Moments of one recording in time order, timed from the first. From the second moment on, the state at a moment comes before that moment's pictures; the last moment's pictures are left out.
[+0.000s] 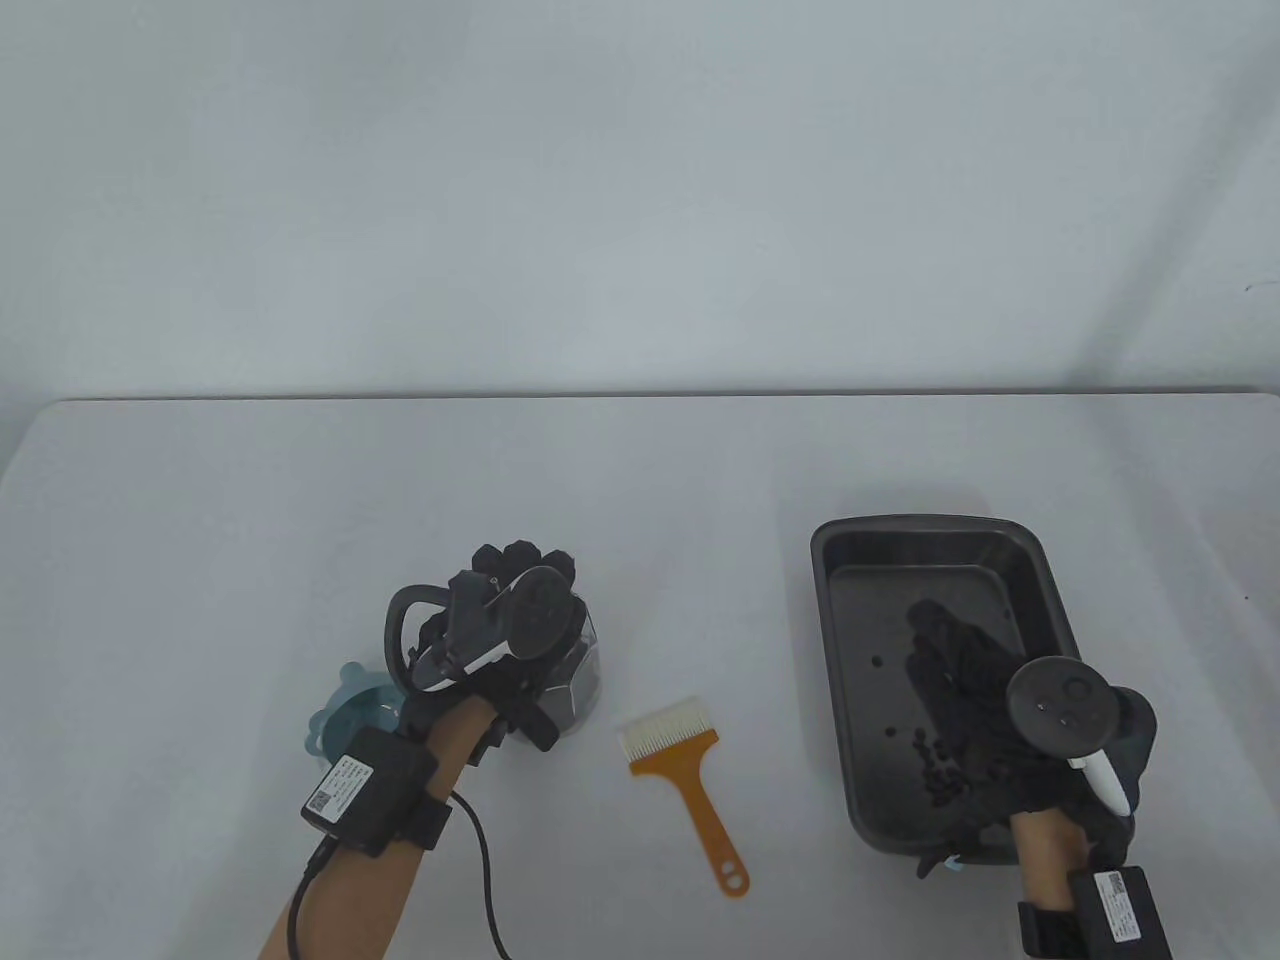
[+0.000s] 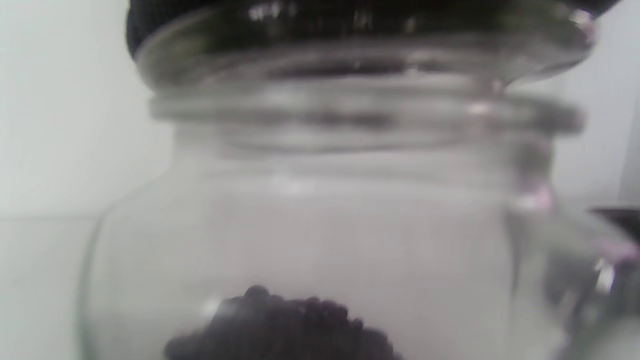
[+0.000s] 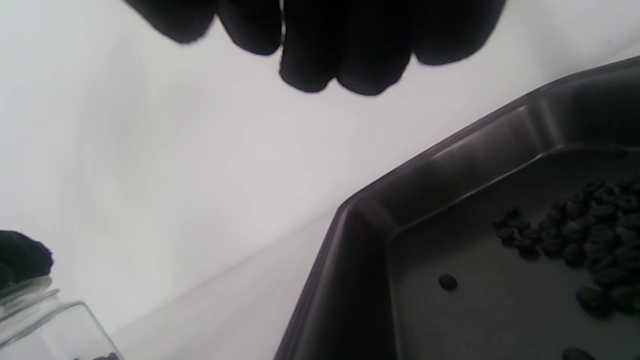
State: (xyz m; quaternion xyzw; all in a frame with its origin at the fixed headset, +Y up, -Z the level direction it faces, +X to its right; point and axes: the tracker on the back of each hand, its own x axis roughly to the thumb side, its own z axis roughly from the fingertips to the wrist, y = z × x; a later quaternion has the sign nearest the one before) left_hand -0.156 -0.635 -0.367 0.07 -0.12 0.03 0.99; right_hand 0.278 -0.680 -0.306 0.05 -0.10 0.94 0.32
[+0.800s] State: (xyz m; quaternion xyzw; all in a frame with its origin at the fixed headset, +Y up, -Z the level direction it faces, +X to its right) left_hand -0.176 -0.708 -0.246 -0.01 -0.23 -0.02 0.97; right_hand 0.272 -0.681 -0.305 0.06 -0.10 0.94 0.31
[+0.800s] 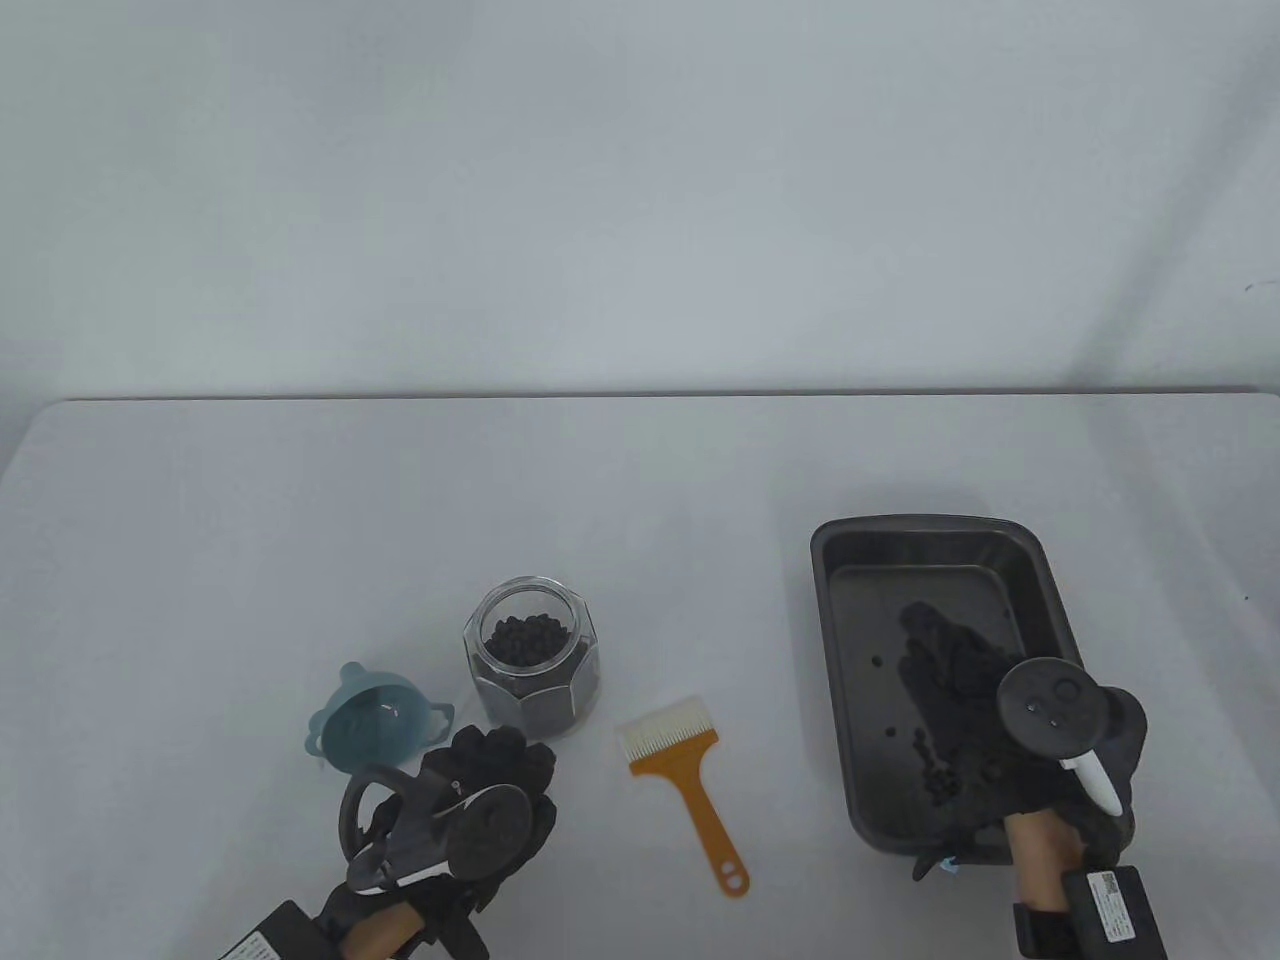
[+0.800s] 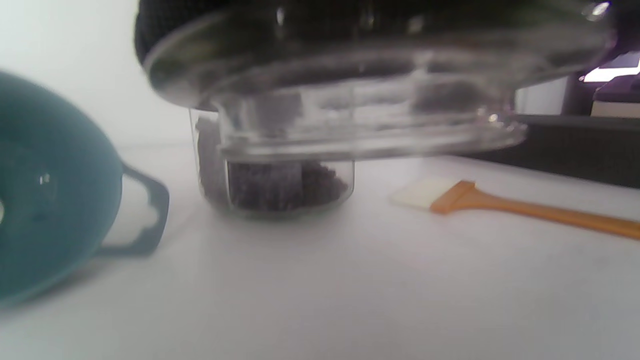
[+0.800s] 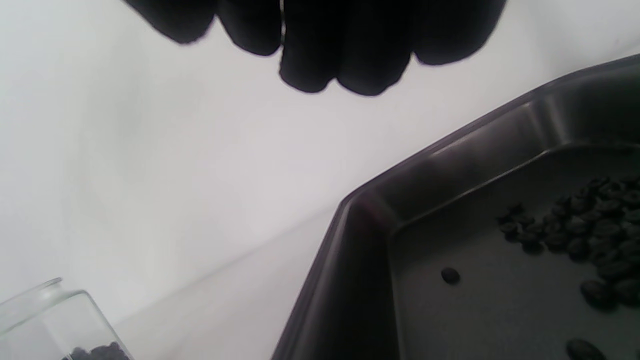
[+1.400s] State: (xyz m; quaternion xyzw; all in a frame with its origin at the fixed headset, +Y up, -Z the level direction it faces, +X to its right) left_hand -0.170 -0.748 -0.251 -0.05 -0.22 -0.06 0.97; right_hand 0.270 -0.680 -0.305 0.06 -0.10 0.94 0.31
